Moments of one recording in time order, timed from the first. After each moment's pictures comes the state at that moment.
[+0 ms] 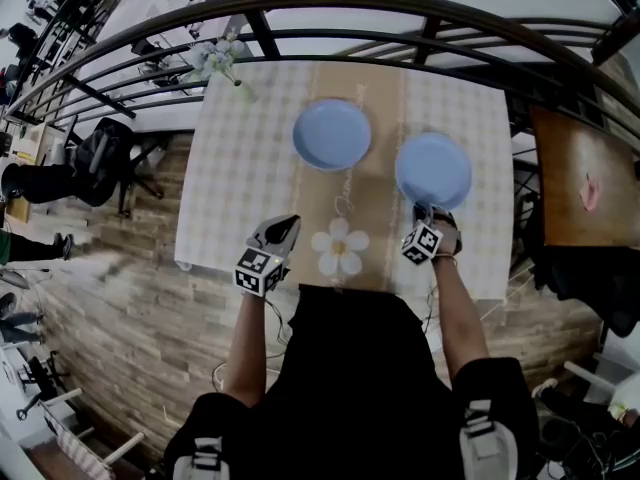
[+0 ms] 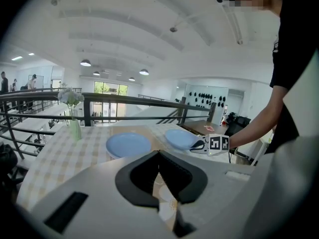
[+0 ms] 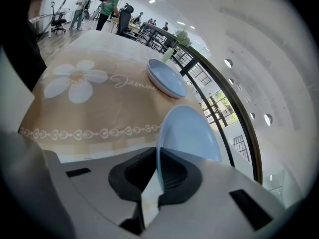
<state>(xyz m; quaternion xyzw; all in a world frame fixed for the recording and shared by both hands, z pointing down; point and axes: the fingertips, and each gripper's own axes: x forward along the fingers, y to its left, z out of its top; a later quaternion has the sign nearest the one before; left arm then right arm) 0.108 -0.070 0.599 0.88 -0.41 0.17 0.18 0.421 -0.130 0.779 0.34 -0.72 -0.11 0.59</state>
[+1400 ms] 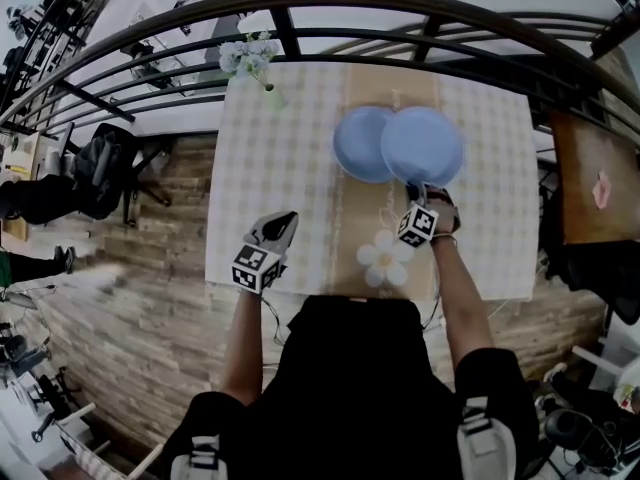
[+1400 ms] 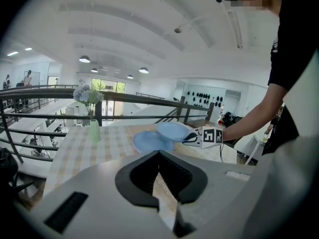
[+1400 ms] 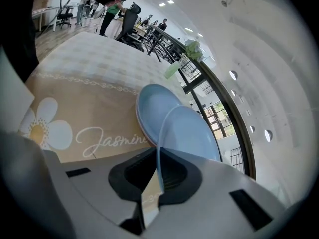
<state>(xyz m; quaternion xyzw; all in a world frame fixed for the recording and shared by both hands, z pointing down) -0.049 -0.126 0.600 0.89 -0.39 0.17 0.19 0.243 -0.215 0.745 0.33 -0.72 -0.16 0.59</state>
